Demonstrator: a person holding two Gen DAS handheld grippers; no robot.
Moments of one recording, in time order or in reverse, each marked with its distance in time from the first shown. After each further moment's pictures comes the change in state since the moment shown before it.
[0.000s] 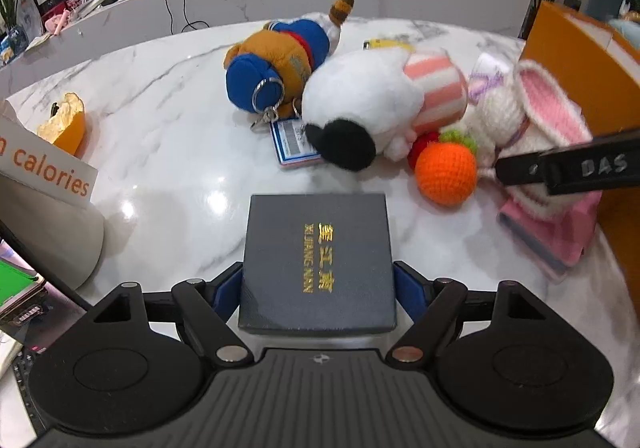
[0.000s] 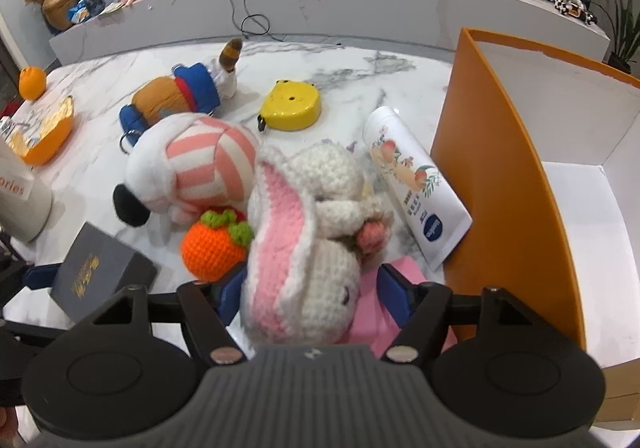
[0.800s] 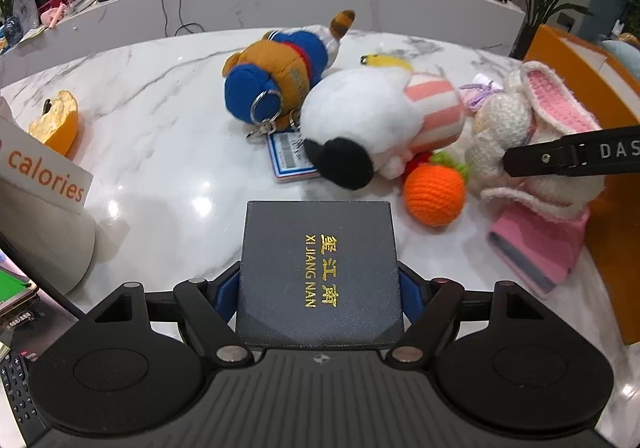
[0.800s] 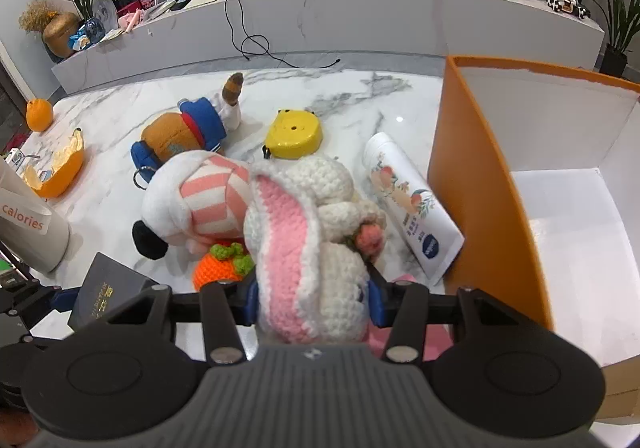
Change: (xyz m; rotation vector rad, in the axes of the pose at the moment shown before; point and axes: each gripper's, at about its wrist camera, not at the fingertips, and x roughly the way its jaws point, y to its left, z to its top) left arm -0.004 0.007 0.003 -0.025 -0.029 -0.054; right arm -0.019 -0.004 0.007 0.054 -0.046 0.037
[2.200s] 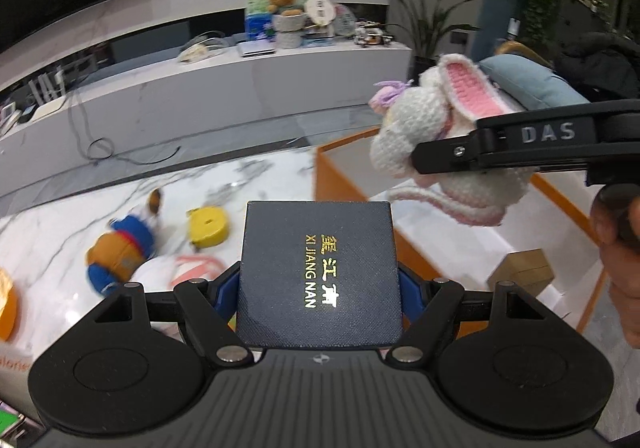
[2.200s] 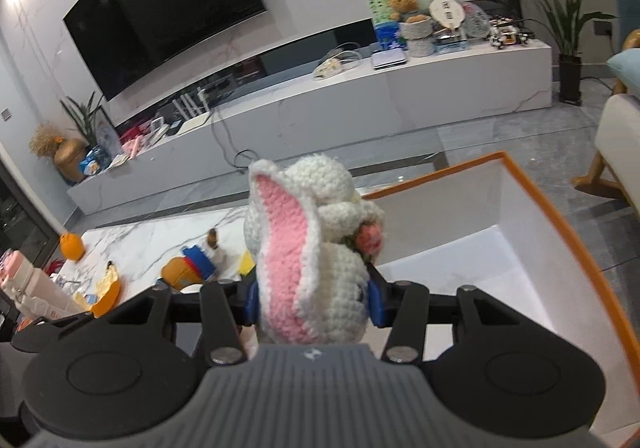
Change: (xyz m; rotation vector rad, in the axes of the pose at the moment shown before) left arm -0.068 -0.152 0.066 0.244 -0.187 -0.156; right arm -0.142 -0.107 0.011 0.206 -0.284 0.070
